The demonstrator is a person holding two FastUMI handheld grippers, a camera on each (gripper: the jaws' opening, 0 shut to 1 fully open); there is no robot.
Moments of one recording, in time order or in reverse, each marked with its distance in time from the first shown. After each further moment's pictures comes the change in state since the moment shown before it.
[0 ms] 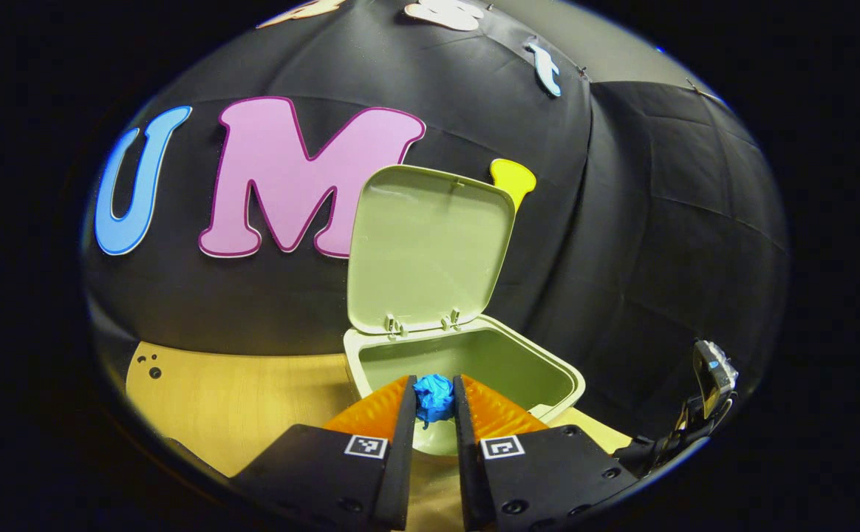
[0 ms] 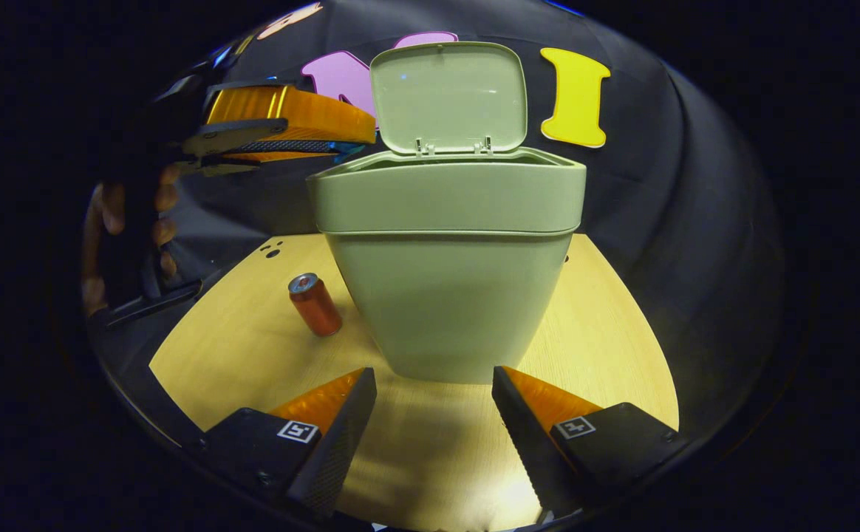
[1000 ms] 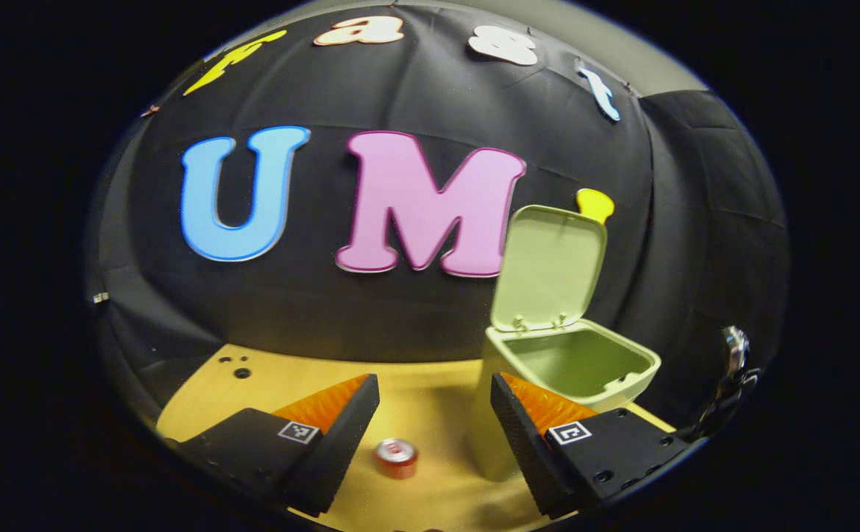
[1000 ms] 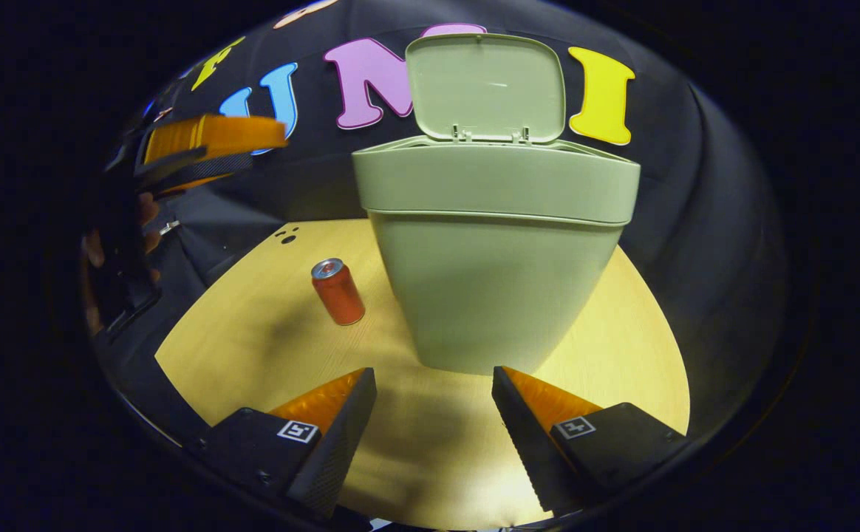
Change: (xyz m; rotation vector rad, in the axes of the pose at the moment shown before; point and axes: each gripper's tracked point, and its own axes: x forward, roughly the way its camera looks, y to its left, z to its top) left arm -0.121 0.131 -0.018 -0.009 -0.104 0.365; right arm 0.003 0.047 -0.011 -0.022 0.040 0.033
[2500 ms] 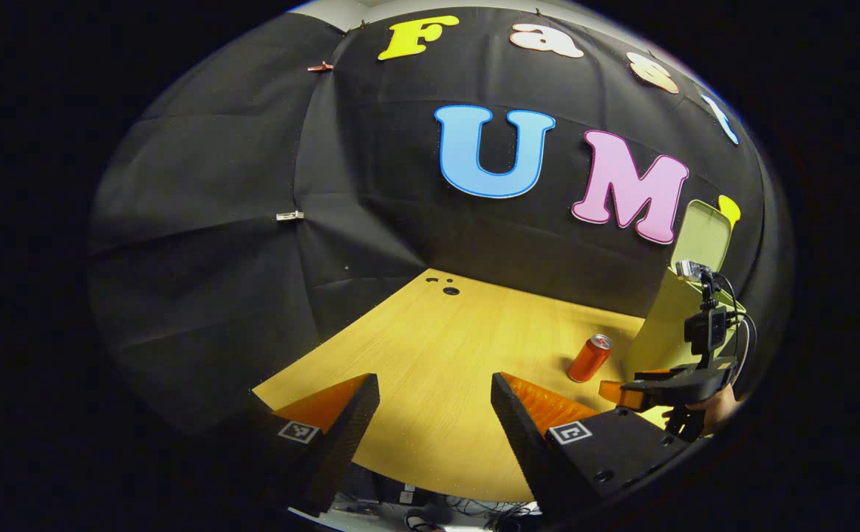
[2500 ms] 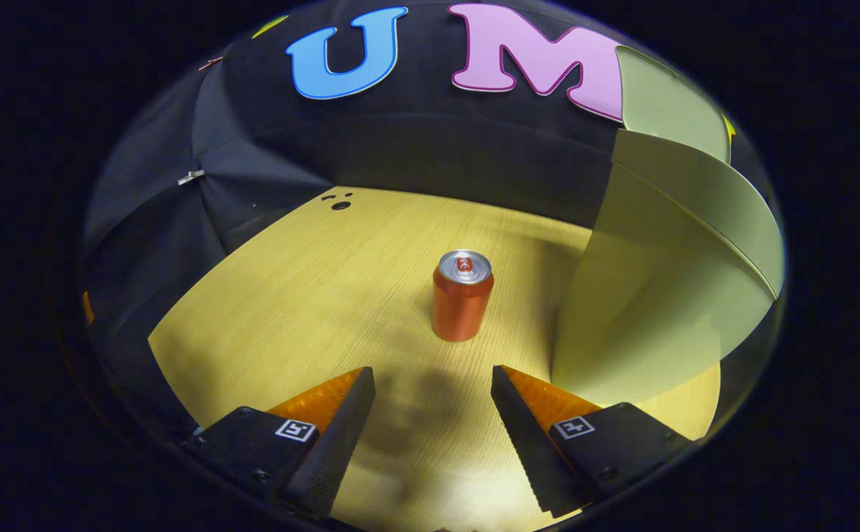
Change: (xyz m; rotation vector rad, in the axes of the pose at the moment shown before) left arm -0.275 0.210 -0.123 -0.209 0.148 0.537; right arm 0.098 0.171 -0.003 -0.163 0.061 0.043
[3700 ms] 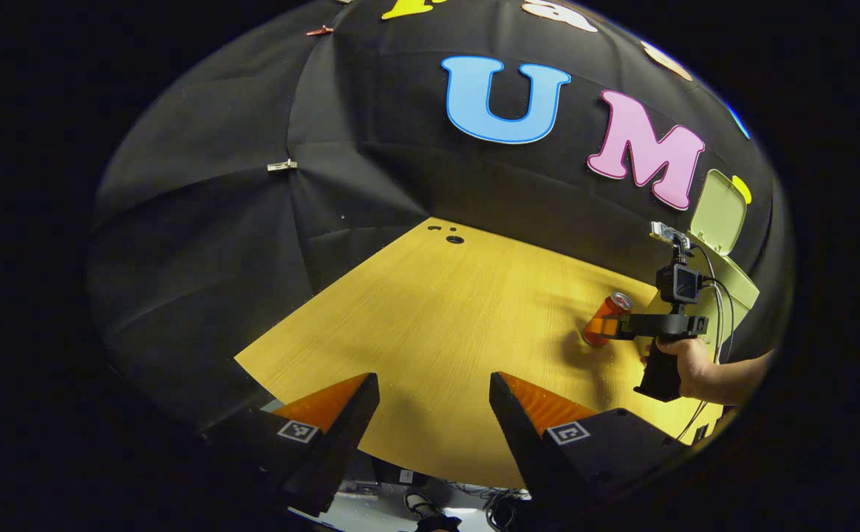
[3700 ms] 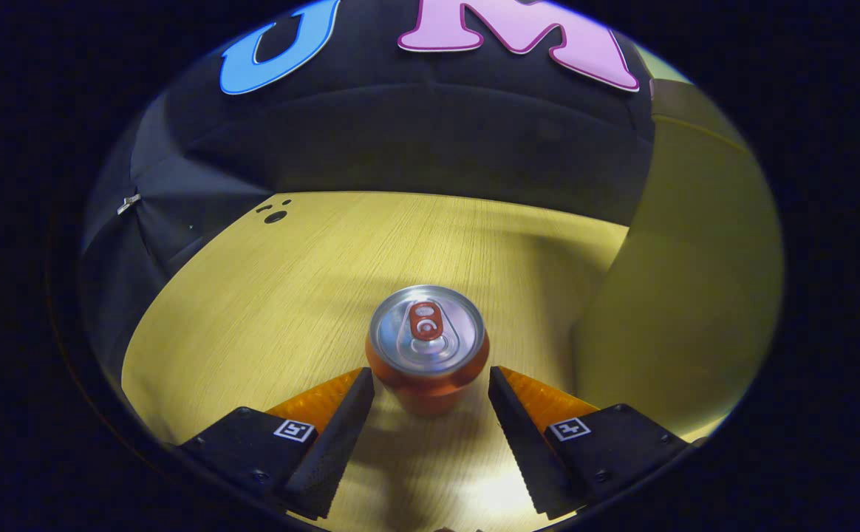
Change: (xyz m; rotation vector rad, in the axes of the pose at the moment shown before) left arm 0.038 0.002 -0.058 -0.012 0.197 -0.021; right arm 0.133 -0.028 0.018 0.119 0.031 -0.100
